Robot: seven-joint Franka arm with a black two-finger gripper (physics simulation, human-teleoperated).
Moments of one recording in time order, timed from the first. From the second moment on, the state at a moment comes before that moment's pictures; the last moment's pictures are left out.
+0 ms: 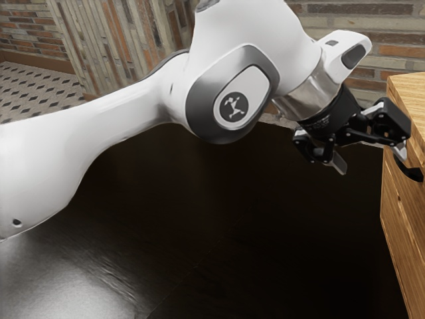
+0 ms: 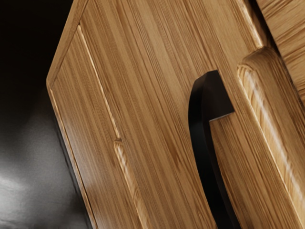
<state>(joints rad) -0.04 0.26 -0.43 -1.34 -0.08 2.10 -0.65</state>
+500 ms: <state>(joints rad) -0.04 0.25 -0.43 -1.37 -0.07 2.11 -0.67</state>
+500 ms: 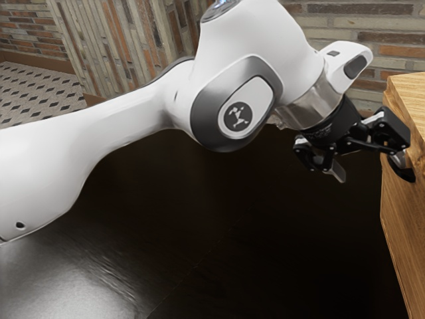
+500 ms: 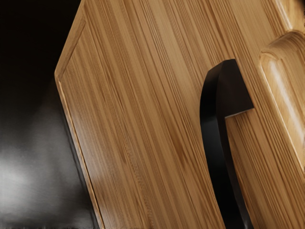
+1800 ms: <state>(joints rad) -0.01 -0.11 -0.29 -1.73 -0.06 2.08 -0.68</state>
